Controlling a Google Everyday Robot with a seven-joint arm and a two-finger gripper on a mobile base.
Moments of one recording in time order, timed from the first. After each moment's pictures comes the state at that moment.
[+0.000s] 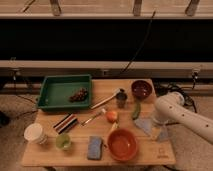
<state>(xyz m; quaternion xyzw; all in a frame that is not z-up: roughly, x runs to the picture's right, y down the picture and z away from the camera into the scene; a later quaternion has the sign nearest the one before) 0.271 0.237 0.836 -0.33 -0.01 0.08 0.94</state>
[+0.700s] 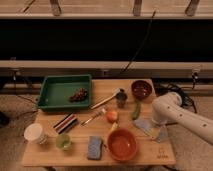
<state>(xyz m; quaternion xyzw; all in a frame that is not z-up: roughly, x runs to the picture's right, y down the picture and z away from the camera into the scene) 0.268 0.239 0.835 -0.33 0.00 0.07 0.94</state>
